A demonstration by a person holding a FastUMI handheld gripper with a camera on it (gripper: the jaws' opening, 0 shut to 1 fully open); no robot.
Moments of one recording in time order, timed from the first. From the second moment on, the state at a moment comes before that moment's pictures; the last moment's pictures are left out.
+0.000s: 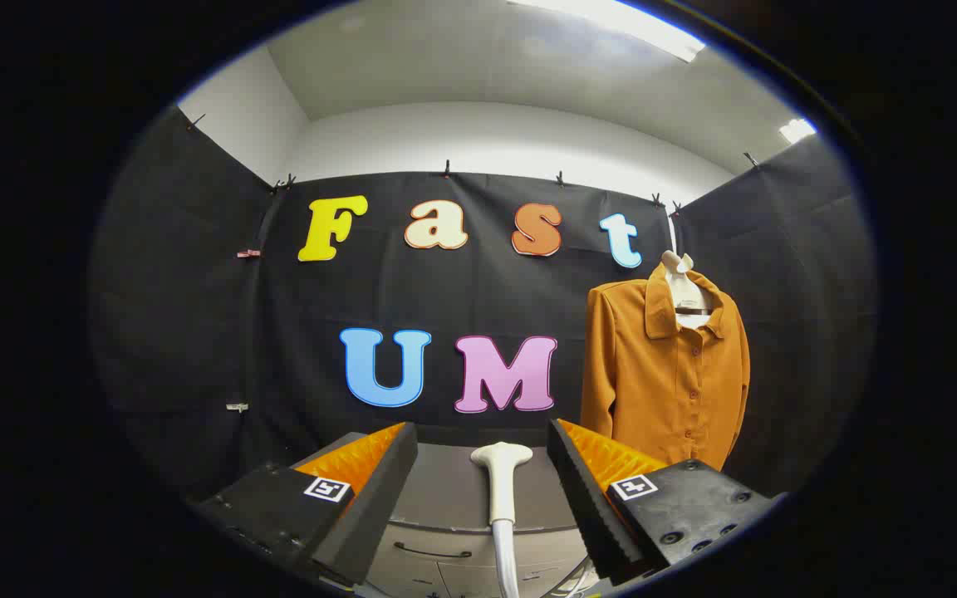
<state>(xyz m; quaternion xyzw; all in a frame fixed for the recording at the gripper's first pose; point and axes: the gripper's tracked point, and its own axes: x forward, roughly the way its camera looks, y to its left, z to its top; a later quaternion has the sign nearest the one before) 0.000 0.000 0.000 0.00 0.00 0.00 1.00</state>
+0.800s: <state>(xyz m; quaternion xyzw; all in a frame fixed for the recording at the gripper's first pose) 0.000 -0.006 -0.002 0.00 0.00 -0.01 1.00</state>
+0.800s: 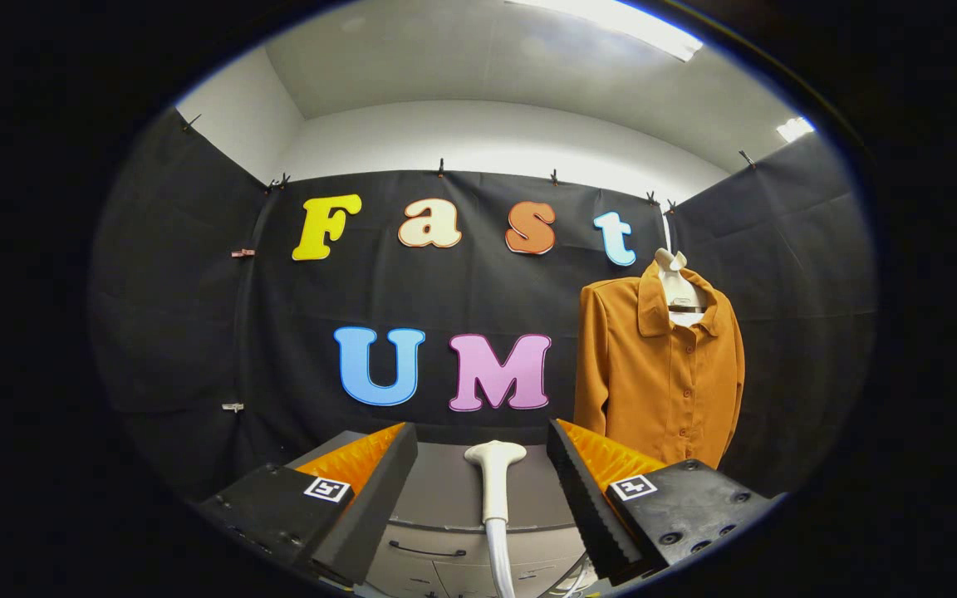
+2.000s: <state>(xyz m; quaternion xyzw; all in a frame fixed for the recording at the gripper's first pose) 0.029 0.021 -0.040 -0.01 0.05 -0.06 1.00</state>
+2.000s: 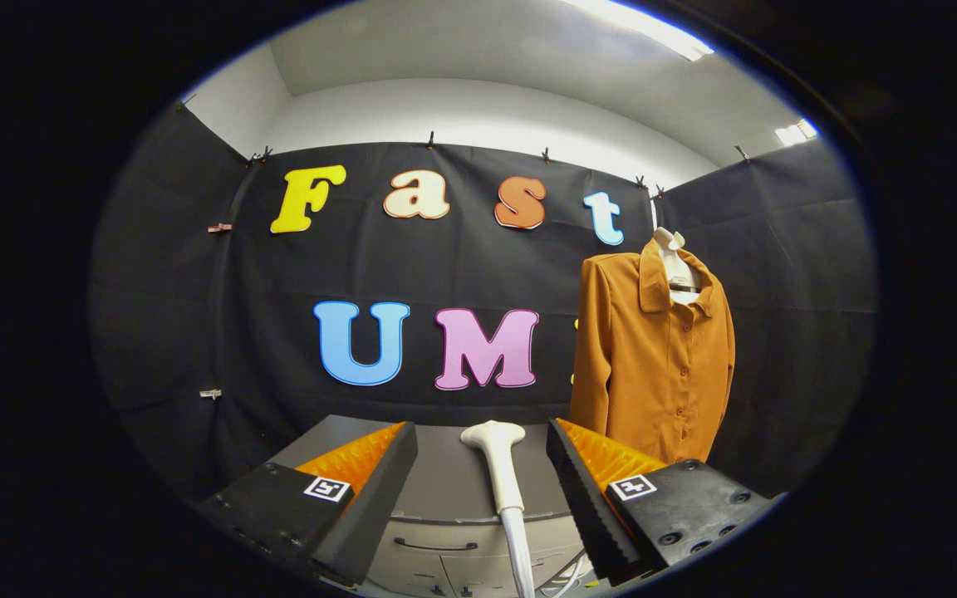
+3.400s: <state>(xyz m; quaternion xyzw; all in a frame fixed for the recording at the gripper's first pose) 0.224 -0.028 -0.235 0.01 0.30 -0.01 0.95</state>
